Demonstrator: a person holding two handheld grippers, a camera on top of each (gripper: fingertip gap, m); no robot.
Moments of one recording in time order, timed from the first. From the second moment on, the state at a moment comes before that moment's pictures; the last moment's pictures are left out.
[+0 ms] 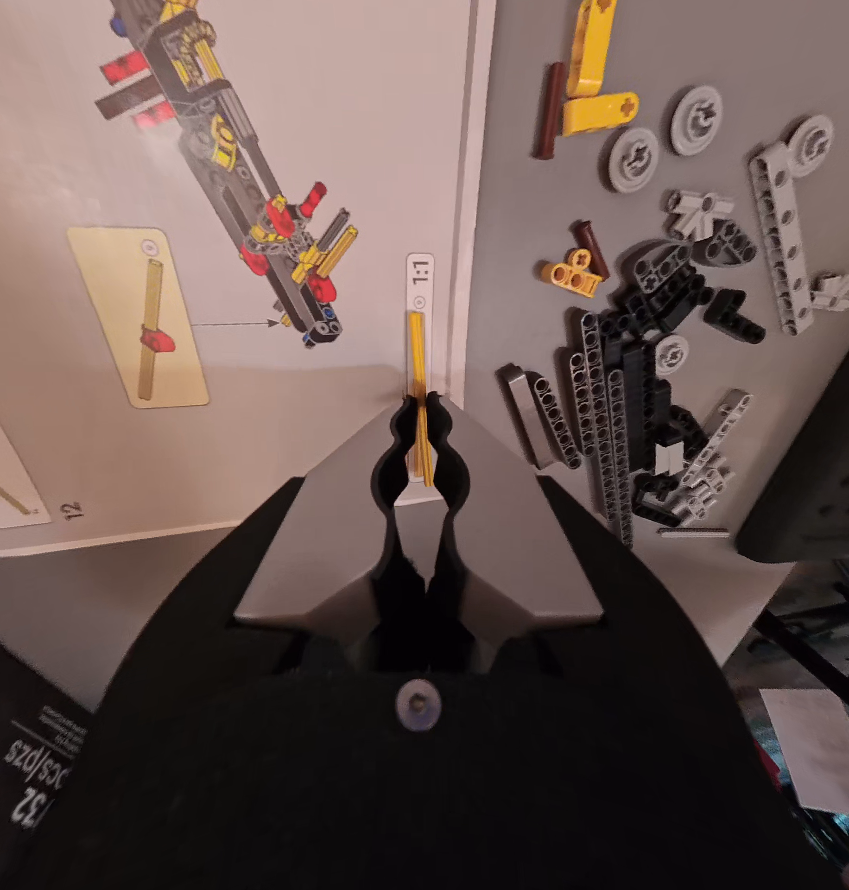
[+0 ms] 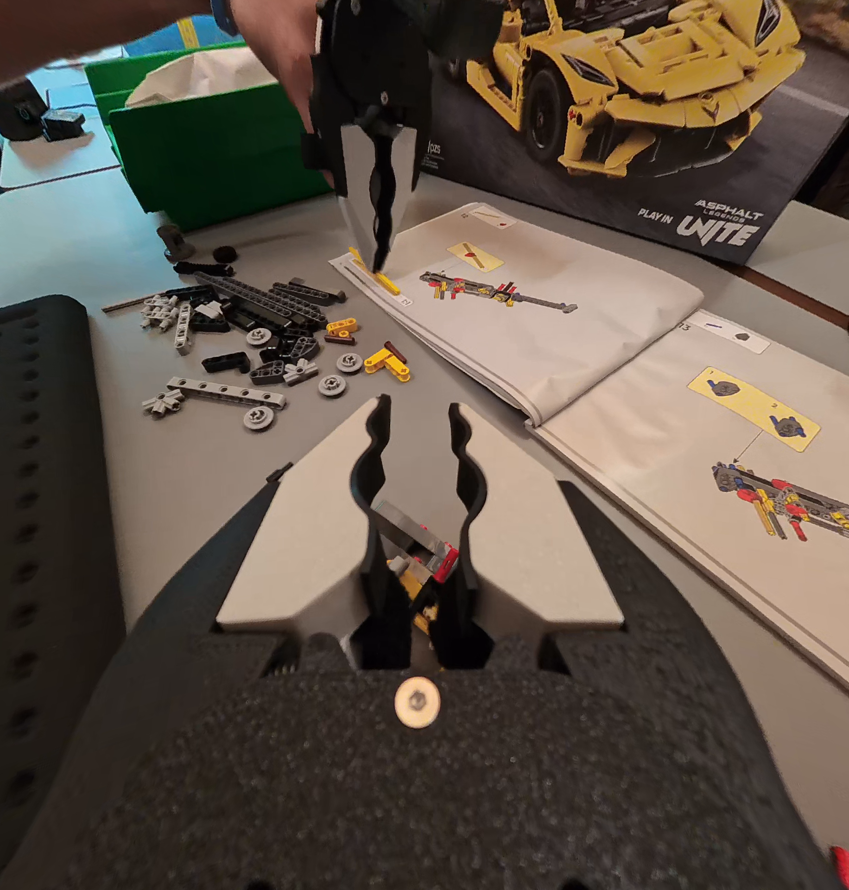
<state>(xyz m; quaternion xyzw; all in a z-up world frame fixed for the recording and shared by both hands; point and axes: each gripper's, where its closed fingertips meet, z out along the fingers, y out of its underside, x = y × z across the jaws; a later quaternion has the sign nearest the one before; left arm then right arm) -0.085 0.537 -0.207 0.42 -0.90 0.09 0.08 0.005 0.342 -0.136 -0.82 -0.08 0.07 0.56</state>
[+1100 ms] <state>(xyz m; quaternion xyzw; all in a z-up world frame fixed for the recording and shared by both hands) -0.088 0.537 -0.213 0.38 -0.92 0.07 0.10 0.005 0.340 -0.152 -0.84 -0.08 0.07 0.53</state>
